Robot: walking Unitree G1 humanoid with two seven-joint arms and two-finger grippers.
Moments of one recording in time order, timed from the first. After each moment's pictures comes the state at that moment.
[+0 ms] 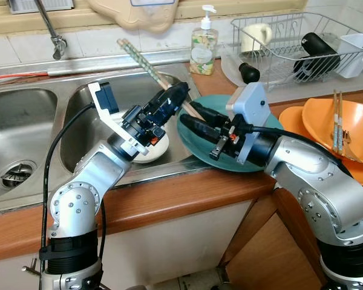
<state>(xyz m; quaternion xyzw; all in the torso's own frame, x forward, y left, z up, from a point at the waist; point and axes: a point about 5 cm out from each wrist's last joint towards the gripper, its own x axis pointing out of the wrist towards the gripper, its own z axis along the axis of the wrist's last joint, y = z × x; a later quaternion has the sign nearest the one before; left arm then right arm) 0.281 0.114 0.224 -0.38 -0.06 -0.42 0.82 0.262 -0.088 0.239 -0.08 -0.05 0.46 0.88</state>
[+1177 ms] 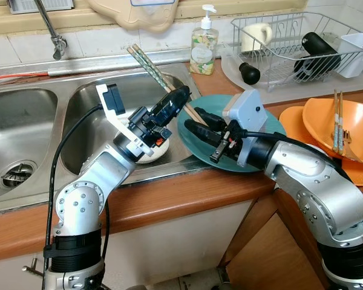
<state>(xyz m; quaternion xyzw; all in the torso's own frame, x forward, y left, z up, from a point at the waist) 0.283 0.108 0.222 -0.39 -0.05 -0.42 0.82 0.266 -0.090 0.230 -0.11 -0.03 0.44 0.89</state>
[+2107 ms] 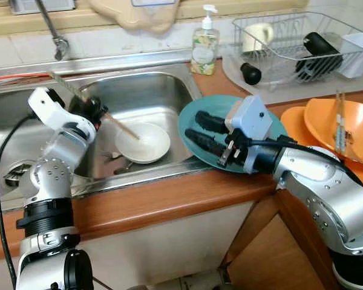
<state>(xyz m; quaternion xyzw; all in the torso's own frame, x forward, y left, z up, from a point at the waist) 0.344 0.226 0.180 -0.35 0.05 0.04 0.93 0.255 -0.096 0.231 -0.14 -0.02 0.46 0.88</state>
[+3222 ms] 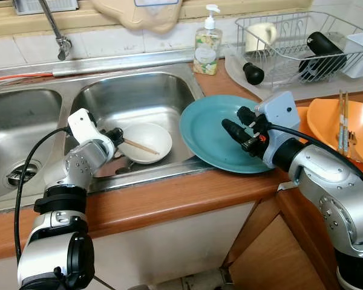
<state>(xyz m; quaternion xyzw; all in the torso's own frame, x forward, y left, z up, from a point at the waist) 0.360 0.208 0.125 -0.26 0.23 0.07 0.94 0.270 -0.137 0.219 -0.11 0.03 0.27 0.96</state>
